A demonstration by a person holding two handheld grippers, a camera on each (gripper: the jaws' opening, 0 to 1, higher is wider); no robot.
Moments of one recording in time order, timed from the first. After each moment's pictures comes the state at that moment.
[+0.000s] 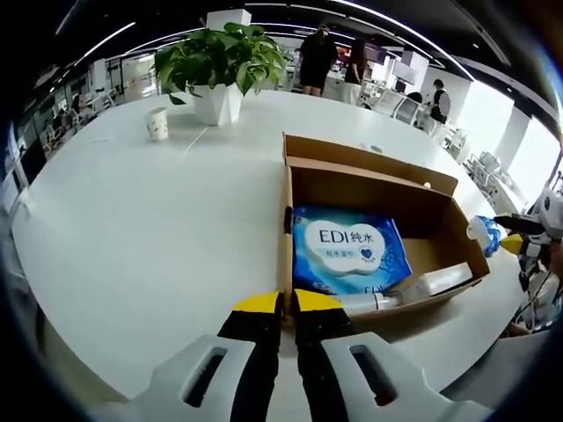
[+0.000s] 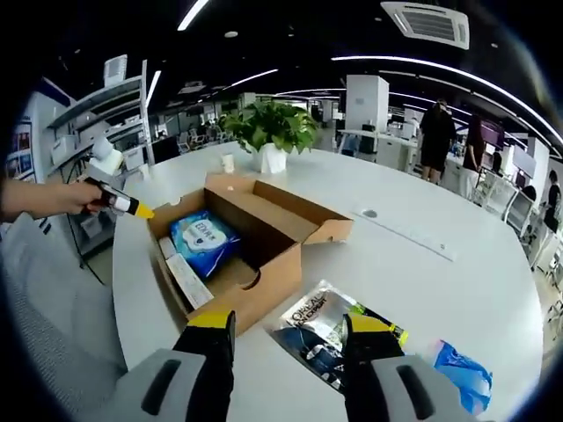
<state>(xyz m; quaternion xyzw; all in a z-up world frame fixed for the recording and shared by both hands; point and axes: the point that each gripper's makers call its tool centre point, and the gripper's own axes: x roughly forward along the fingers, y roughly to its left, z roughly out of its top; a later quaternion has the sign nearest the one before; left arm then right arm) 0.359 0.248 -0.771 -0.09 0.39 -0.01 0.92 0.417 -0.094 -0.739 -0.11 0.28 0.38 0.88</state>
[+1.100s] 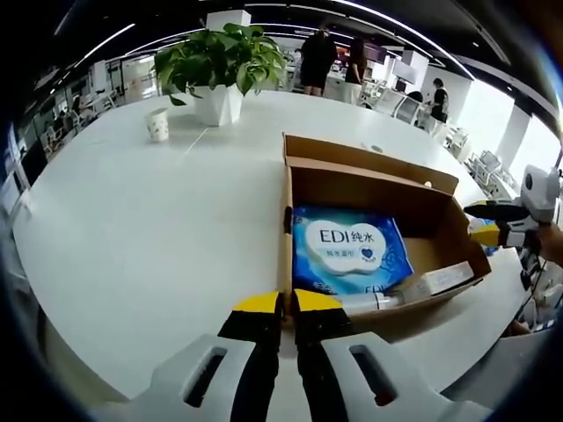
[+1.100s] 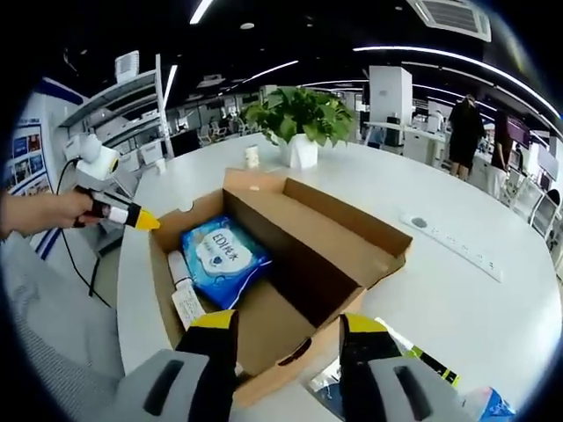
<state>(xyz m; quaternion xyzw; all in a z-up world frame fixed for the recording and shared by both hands) 0.359 0.247 -0.772 -0.08 0.39 0.00 0.92 0.442 -0.009 -0.763 -0.11 0.31 0.42 0.85</state>
